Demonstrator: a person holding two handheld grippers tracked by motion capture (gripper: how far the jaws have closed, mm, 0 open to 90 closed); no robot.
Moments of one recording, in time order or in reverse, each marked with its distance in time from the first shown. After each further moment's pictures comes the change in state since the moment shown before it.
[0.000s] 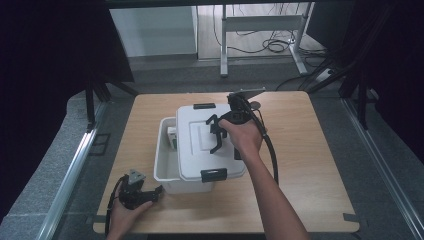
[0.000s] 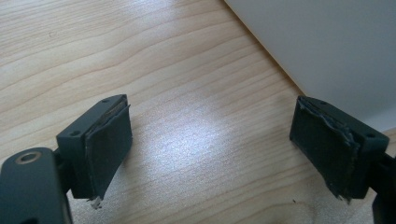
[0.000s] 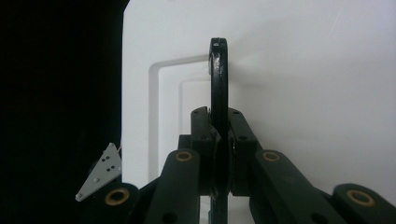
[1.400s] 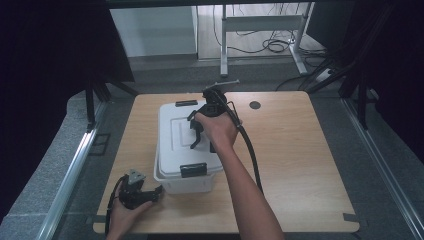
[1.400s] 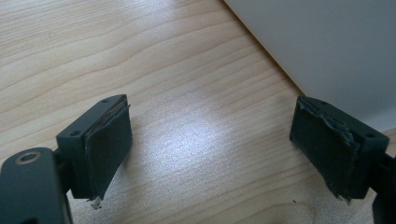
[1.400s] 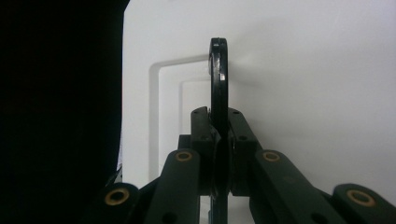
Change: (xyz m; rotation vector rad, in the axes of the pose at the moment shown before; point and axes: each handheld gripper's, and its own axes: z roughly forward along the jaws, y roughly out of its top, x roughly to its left) left arm 0.000 0.000 0.000 -0.003 -0.001 0.000; right arm 0.049 0.014 0.034 0.032 -0.037 -0.009
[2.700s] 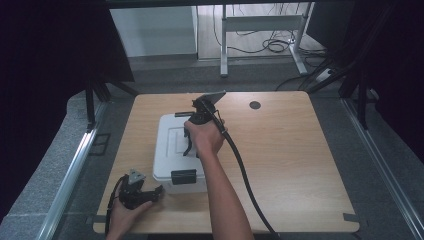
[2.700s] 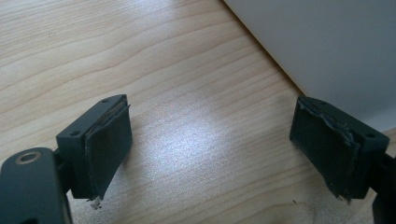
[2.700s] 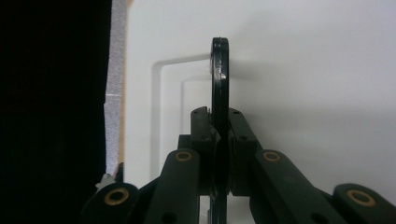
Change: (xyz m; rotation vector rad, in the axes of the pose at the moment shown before) left arm 0.000 0.000 0.000 0.000 -0.001 0.001; right arm 0.002 -0.007 0.050 0.047 -0.093 0.082
